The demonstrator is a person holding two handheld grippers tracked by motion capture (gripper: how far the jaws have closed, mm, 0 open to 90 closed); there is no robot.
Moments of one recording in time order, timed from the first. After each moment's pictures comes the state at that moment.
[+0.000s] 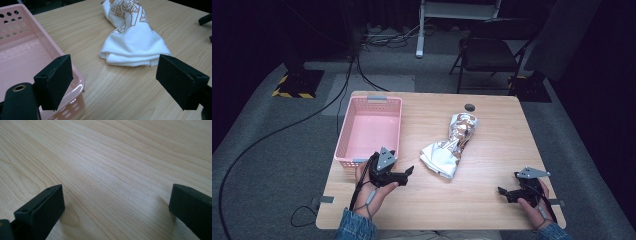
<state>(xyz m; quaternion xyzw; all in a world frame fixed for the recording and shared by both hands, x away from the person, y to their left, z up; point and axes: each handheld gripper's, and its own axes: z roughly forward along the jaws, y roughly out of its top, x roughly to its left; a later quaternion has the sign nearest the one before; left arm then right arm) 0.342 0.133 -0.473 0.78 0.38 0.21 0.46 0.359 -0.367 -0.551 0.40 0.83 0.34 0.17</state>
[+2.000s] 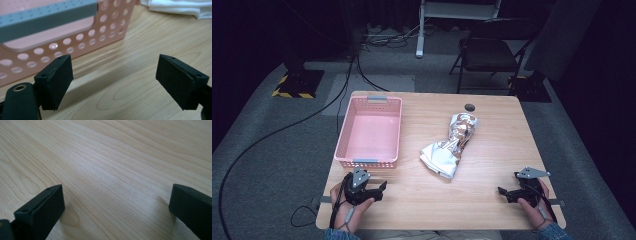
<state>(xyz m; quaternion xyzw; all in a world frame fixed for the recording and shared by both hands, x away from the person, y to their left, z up) 0.308 0.198 -0.530 0.76 0.48 0.21 0.38 0.359 -0.367 -0.551 0.40 0.83 0.34 0.17</state>
